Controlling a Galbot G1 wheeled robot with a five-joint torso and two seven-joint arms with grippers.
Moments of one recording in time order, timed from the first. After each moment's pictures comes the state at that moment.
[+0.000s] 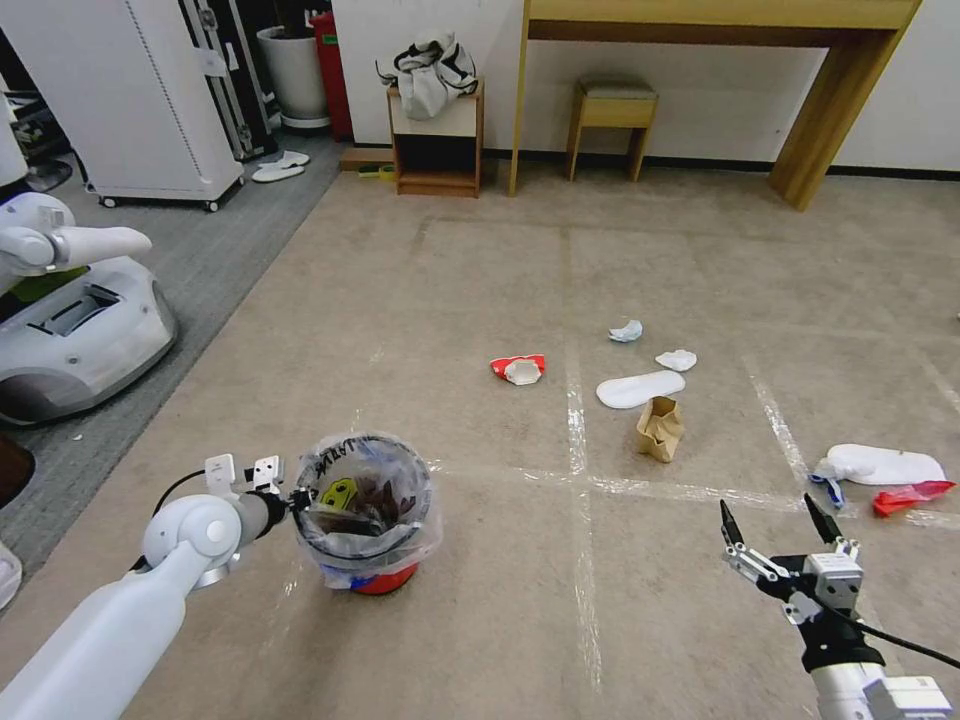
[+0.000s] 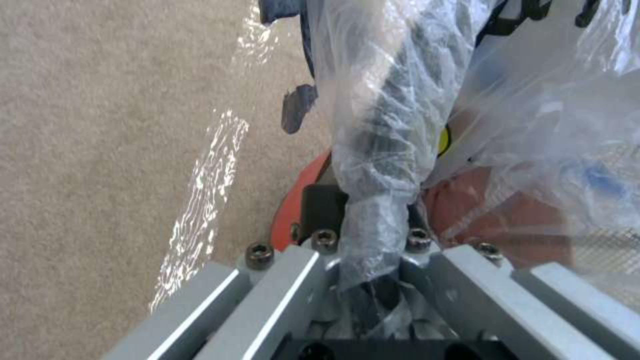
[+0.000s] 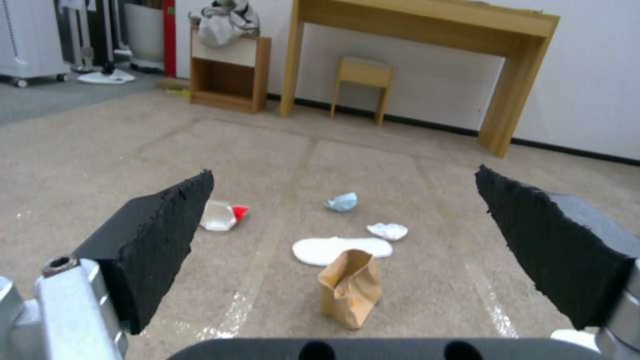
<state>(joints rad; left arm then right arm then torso) 1.07 -0.83 -0.32 -1.70 -1.24 0.66 -0.36 -1.77 1.49 0.93 2.09 0.20 0.24 -0.28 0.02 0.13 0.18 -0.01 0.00</state>
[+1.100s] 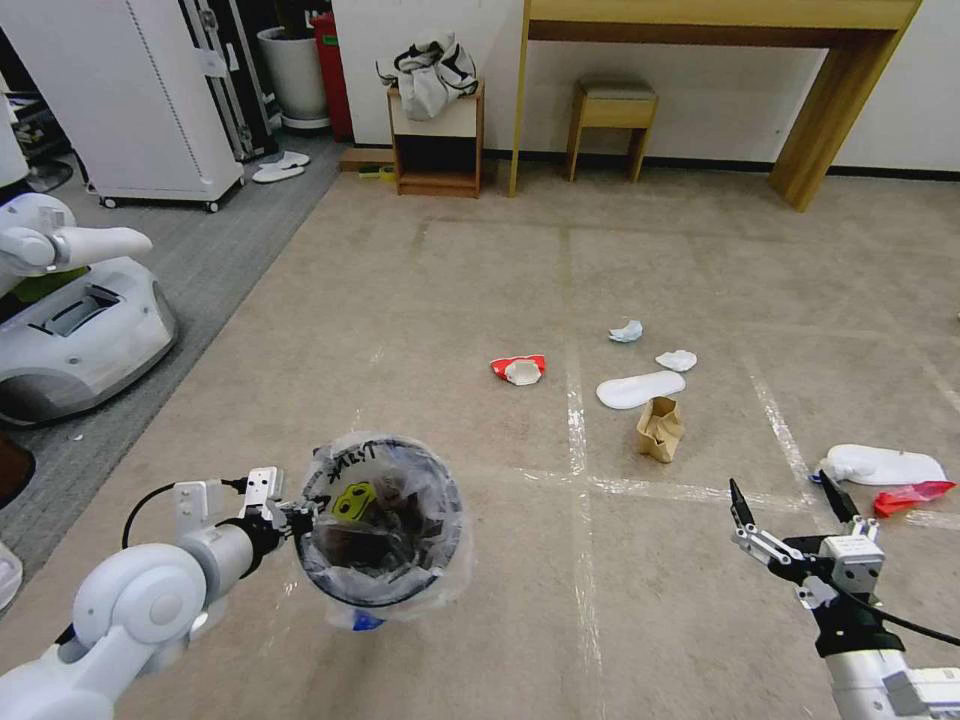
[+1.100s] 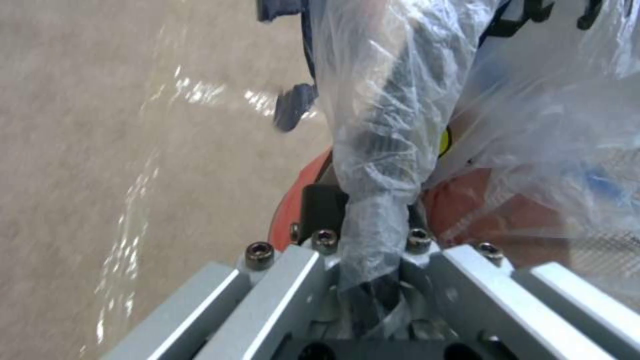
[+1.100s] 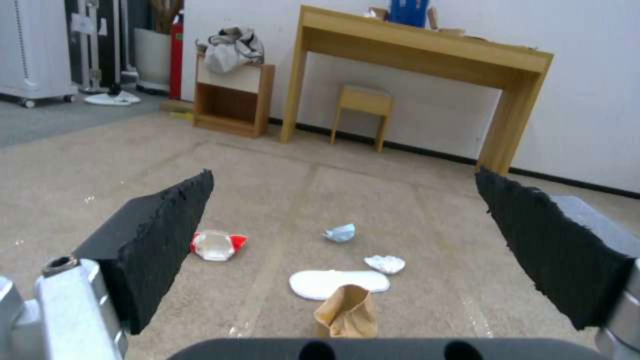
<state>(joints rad) 1.40 -0.80 -0.52 -2.19 -1.18 0.66 -0.35 -1.77 1.48 0.95 2.16 0.20 0.23 -0.28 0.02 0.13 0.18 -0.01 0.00</state>
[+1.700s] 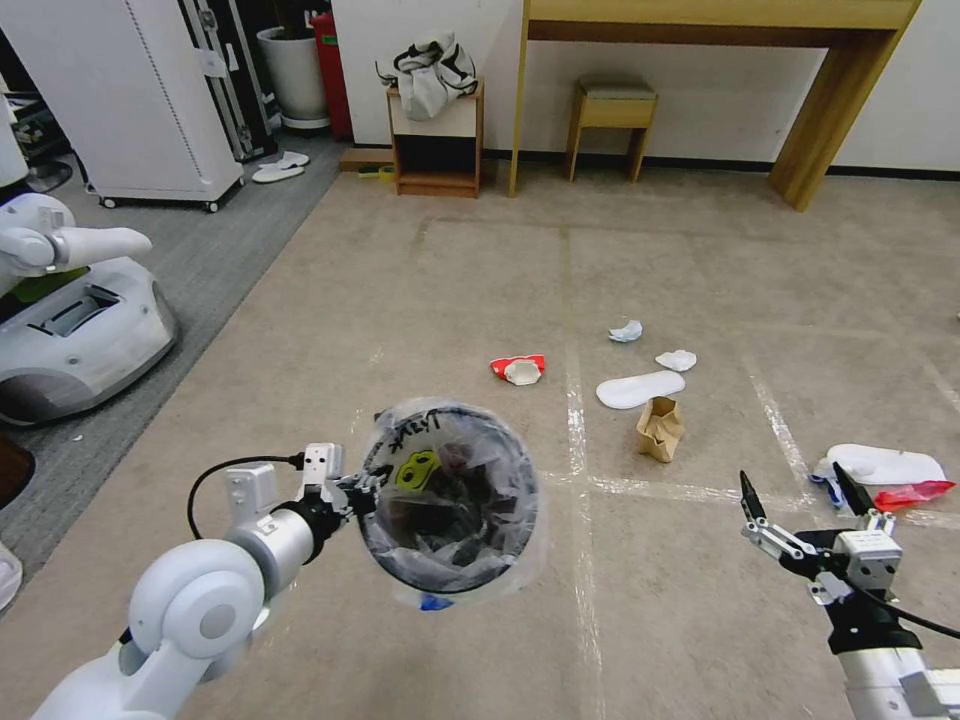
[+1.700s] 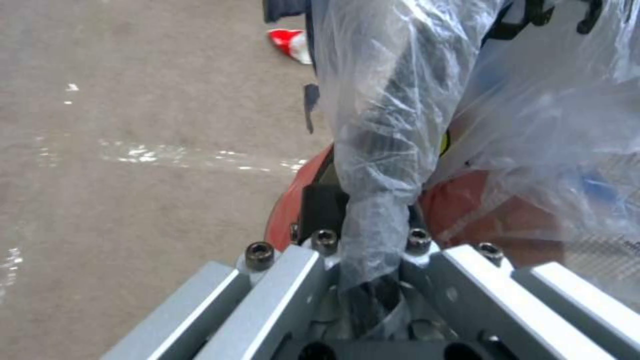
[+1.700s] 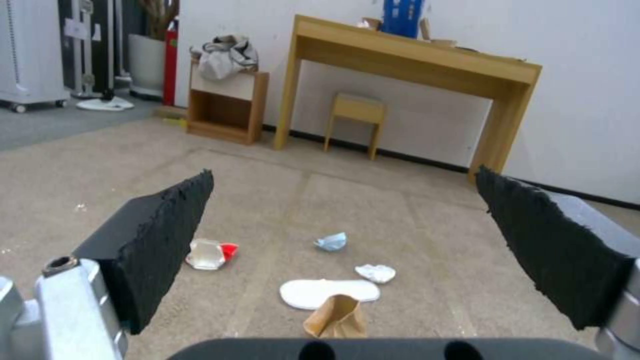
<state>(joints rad) 1.29 -0.93 -0.38 -2.28 -1.13 0.67 -0.41 -1.78 1.48 0.98 2.19 0.21 0.23 -0.28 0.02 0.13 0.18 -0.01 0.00</state>
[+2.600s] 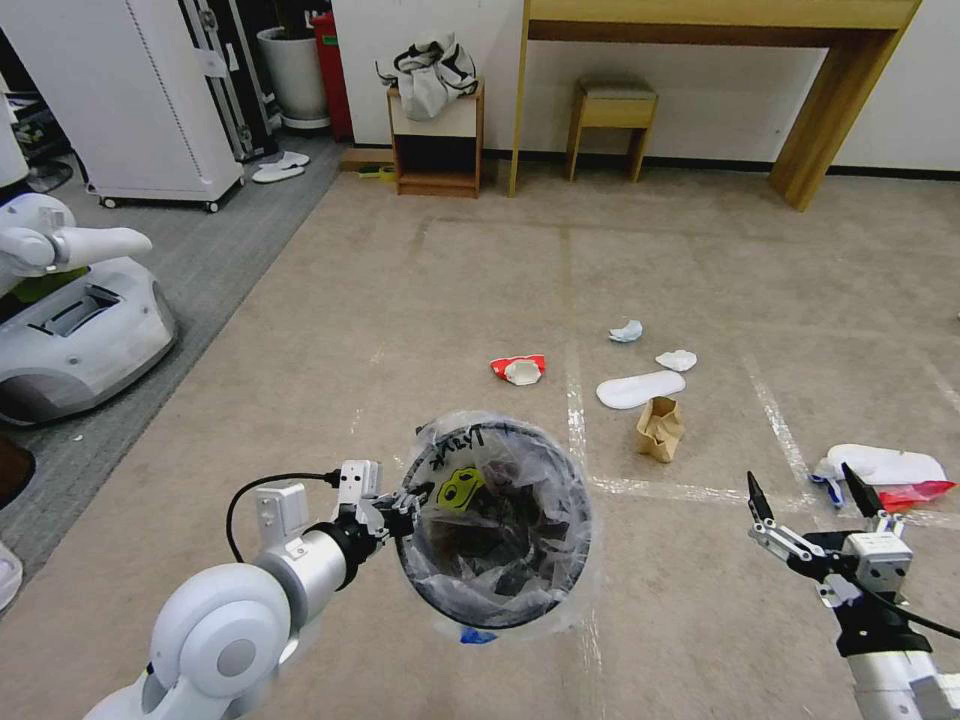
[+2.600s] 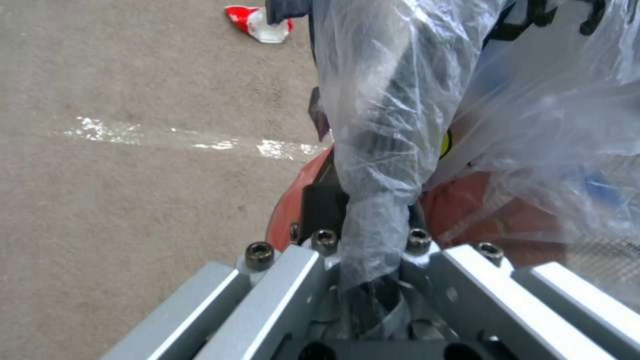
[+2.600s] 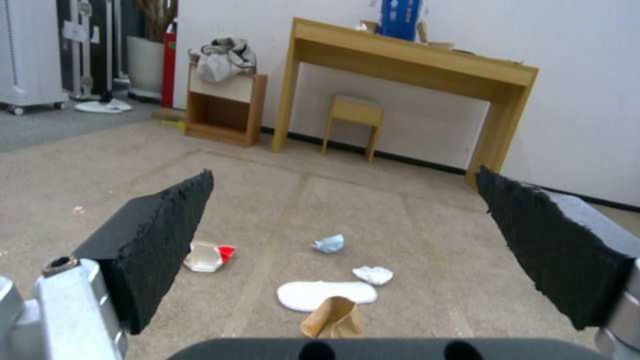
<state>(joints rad) 1.35 -0.98 -0.35 -2.34 -1.12 0.69 -0.40 -1.79 1.48 0.99 2.19 0.23 0.24 -0.29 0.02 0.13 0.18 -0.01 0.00</state>
